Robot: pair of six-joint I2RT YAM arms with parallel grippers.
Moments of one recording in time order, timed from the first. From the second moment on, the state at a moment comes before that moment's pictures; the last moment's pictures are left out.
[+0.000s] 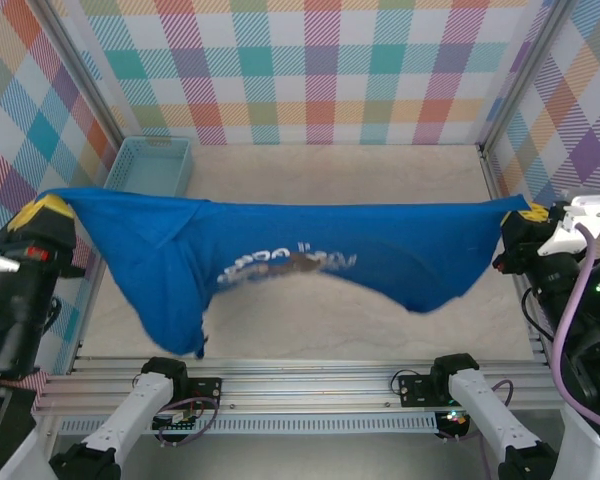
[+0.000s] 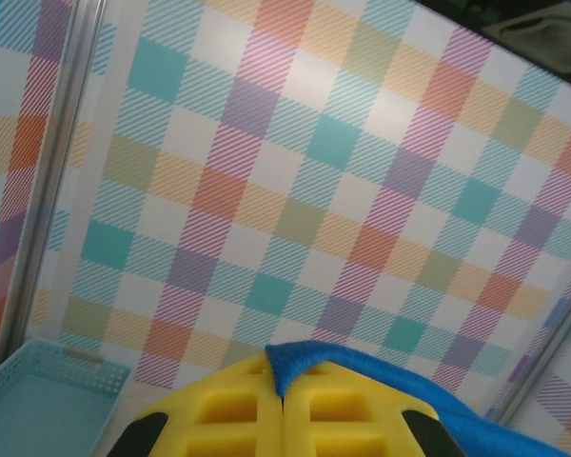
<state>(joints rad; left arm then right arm) -0.16 0.77 1.86 -0.93 -0.13 -0.35 0.16 0.73 1.67 -1.03 0.08 0.02</state>
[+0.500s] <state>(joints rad) -0.04 1.56 2.17 -0.81 -0.08 -0.35 0.16 1.38 1.75 -0.63 0.15 -0.08</state>
